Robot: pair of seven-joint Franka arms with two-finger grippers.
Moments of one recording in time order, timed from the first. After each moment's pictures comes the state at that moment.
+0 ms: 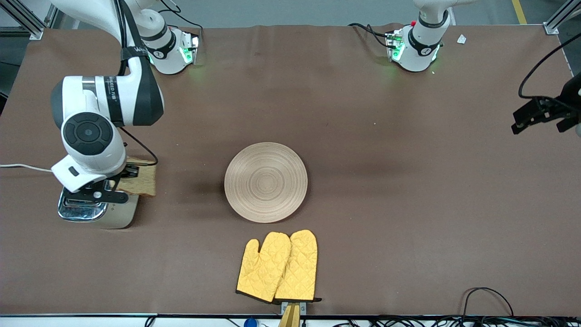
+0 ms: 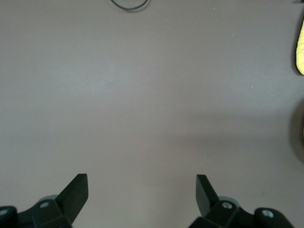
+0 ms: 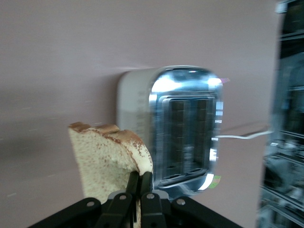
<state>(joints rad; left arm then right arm) 0.09 0.04 -0.13 -1.45 0.03 1.54 -0.06 0.58 0.37 -0.42 -1.53 -0.35 1.68 0.29</state>
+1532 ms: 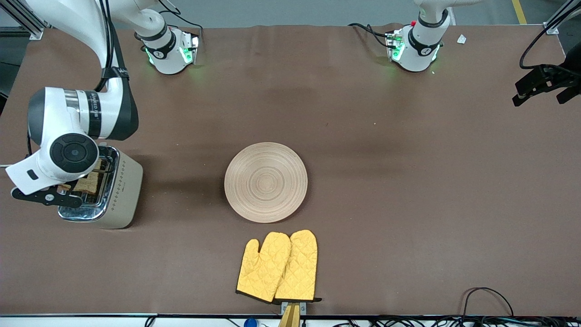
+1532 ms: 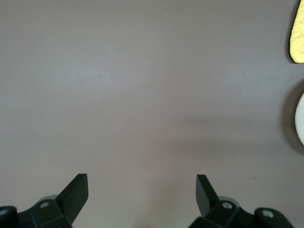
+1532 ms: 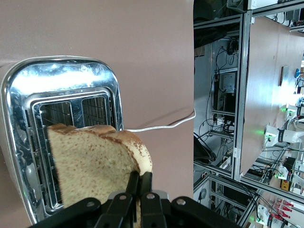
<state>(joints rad) 0.07 -0.09 -0.09 -1.56 0.00 1.52 -0.06 0.51 0.39 -0.44 -1.57 -0.59 1.65 0.33</state>
